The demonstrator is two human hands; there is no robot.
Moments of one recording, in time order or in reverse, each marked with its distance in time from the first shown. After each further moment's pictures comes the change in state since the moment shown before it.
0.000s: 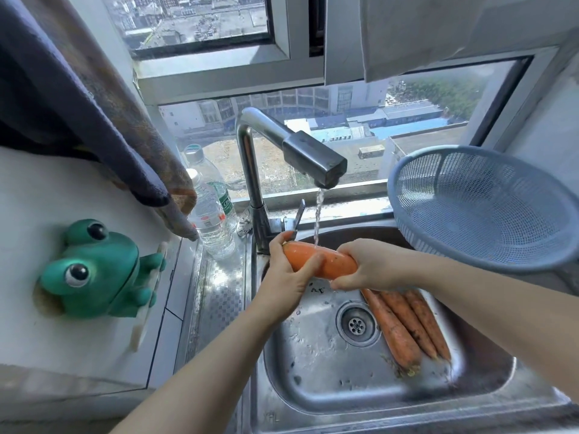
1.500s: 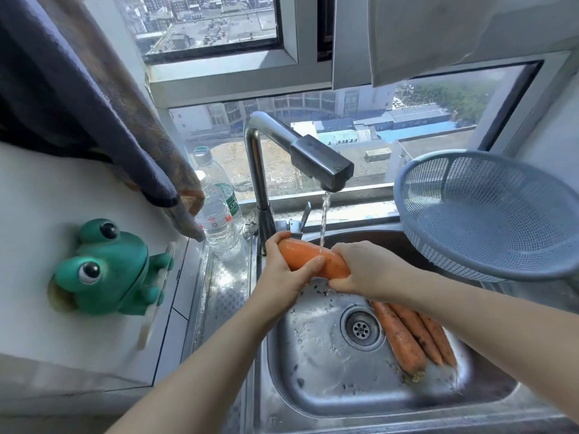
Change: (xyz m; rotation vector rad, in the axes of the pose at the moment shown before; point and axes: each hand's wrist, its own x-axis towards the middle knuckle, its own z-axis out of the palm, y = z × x) left_hand 0.001 0.003 -0.009 -0.154 0.019 -0.008; right_hand 0.003 -0.012 0.014 -0.166 0.204 -0.023
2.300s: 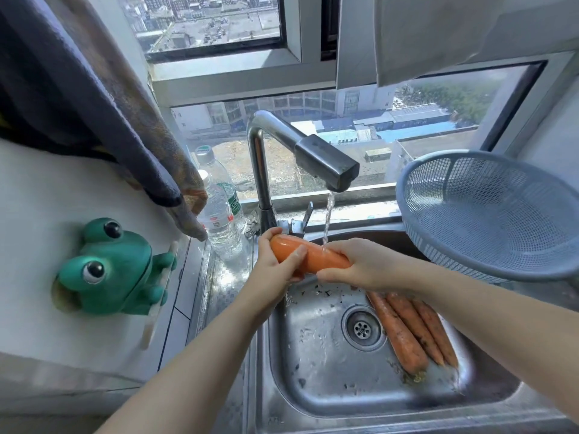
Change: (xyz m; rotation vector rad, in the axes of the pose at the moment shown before) left_hand 0.008 0.000 -0.015 -0.139 -0.007 -0.025; right_hand 0.010 0.002 -0.004 0.226 -0.104 -0.151
